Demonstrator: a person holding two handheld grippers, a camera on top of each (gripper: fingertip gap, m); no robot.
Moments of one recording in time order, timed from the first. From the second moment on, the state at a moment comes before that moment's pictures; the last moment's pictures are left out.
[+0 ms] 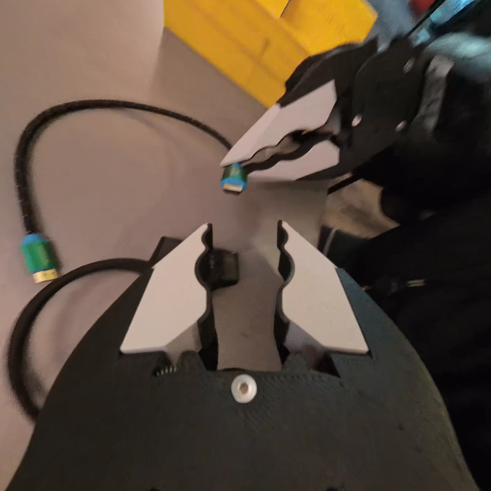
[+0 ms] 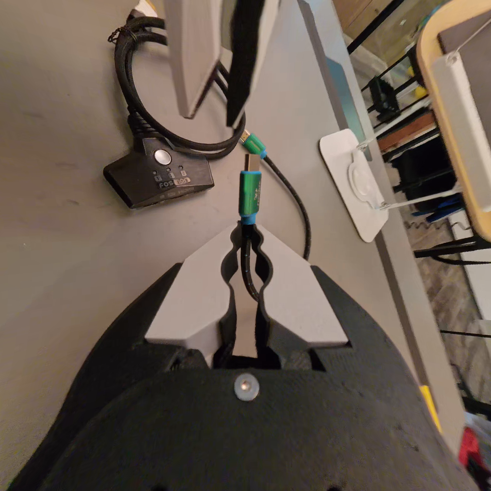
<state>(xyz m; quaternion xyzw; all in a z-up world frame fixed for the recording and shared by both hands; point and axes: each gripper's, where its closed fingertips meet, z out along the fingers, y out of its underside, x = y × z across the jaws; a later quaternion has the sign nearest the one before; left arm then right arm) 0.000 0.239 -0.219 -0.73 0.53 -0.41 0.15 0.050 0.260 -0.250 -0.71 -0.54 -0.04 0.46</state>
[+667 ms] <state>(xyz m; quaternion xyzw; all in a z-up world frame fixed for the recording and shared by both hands) 0.020 0.223 -0.192 -0.66 0.36 -0.65 0.12 0.031 0.243 -0.220 -0.66 -0.54 -0.03 0.52</state>
